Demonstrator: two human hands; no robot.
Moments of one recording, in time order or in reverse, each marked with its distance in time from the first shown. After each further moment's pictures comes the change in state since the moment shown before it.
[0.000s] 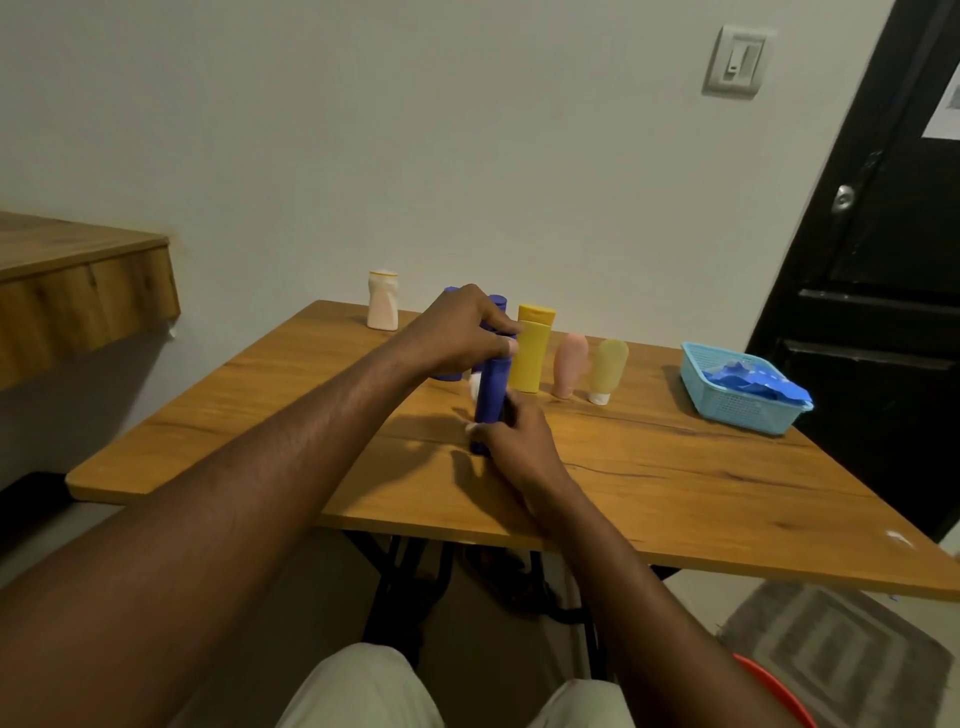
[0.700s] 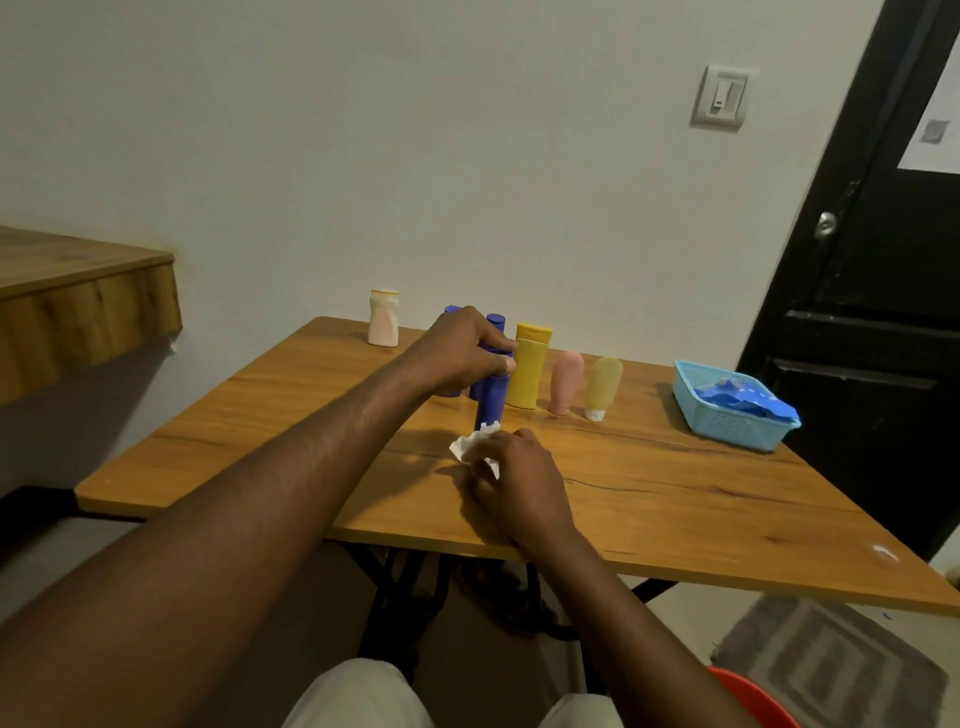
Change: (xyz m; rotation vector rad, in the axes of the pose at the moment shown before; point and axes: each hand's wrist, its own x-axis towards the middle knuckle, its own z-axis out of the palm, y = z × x) left_hand -0.004 0.000 -0.001 -0.028 0.003 -0.034; right_hand -0.018 0.014 0.002 -0.728 0.071 -0.346
